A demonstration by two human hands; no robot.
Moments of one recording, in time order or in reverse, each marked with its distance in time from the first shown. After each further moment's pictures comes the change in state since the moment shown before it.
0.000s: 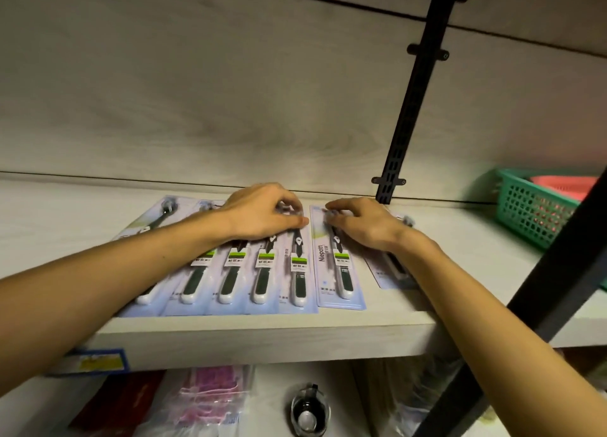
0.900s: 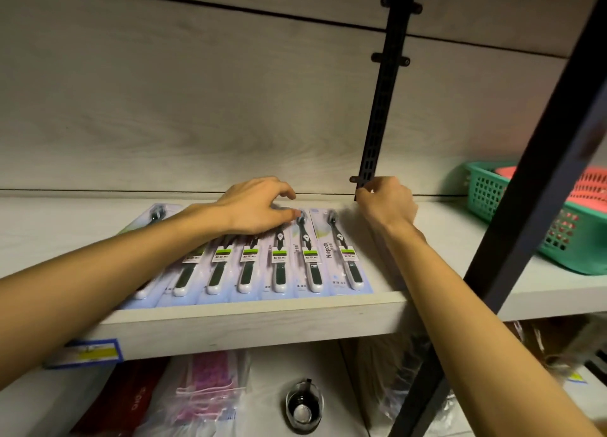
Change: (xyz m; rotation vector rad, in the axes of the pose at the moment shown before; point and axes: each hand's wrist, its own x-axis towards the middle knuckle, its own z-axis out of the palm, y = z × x) left_hand 0.005 0.028 -0.010 0.158 -0.019 0.053; right_hand -0.026 0.008 -0.032 0.077 0.536 0.417
